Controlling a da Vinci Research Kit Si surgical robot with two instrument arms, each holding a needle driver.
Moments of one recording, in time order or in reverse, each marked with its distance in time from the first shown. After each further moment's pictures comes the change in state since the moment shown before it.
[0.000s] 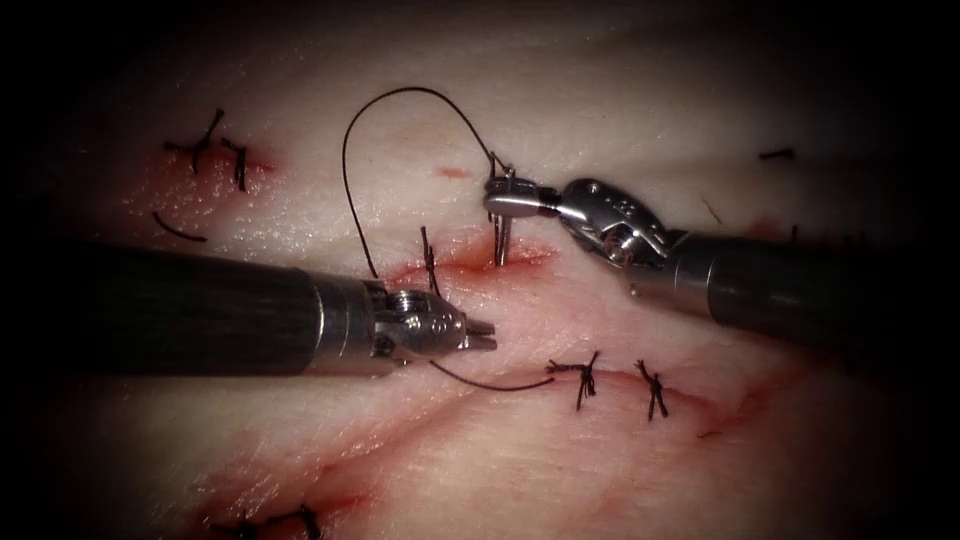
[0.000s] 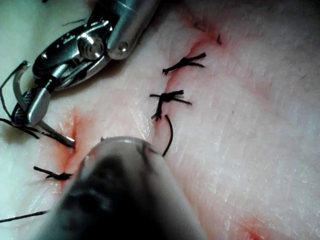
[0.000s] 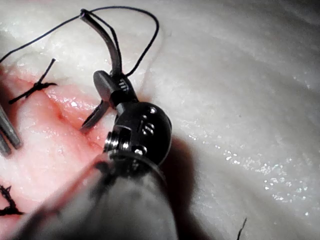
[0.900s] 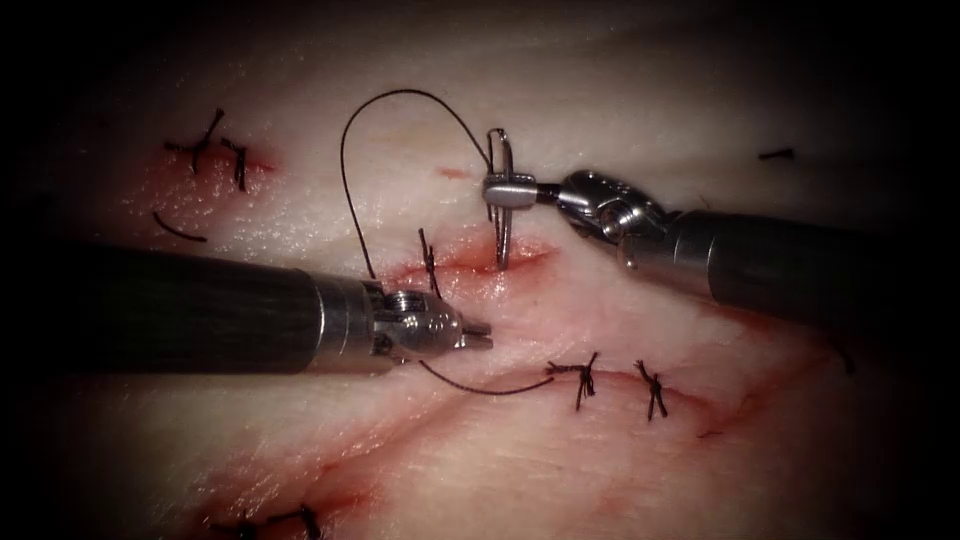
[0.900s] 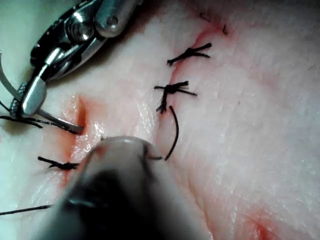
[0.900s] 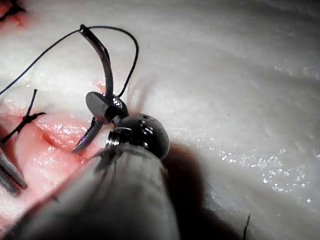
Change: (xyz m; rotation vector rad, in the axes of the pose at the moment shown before) right arm 0.000 0.000 0.000 -0.020 -0.064 0.281; left arm -0.001 -0.001 0.001 -0.013 0.003 0.018
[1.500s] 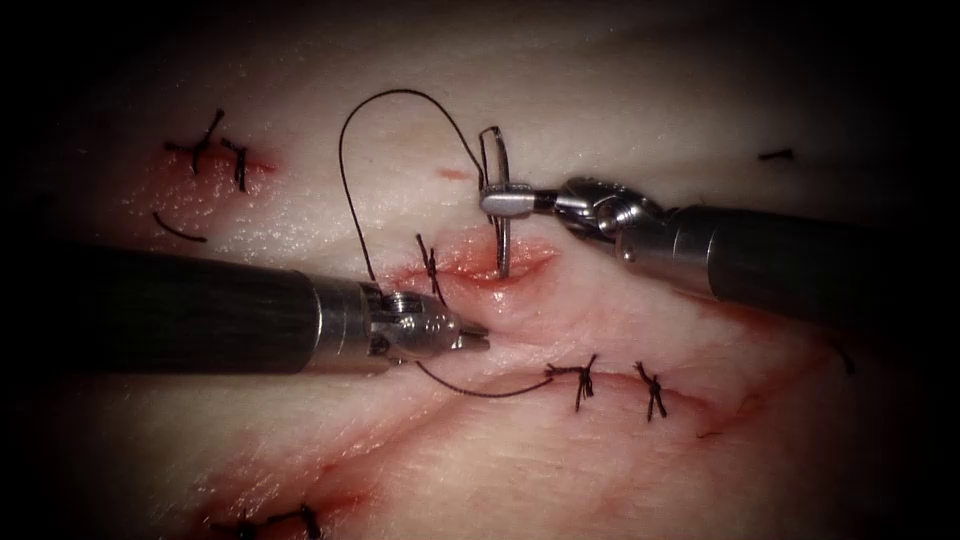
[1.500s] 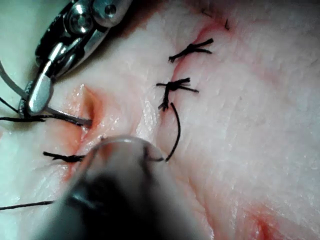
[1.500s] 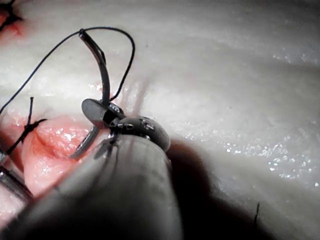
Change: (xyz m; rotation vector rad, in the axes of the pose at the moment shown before) right arm -0.001 -0.001 0.001 0.055 -0.021 0.188; left arm -0.001 0.000 0.000 -0.004 0.001 -0.004
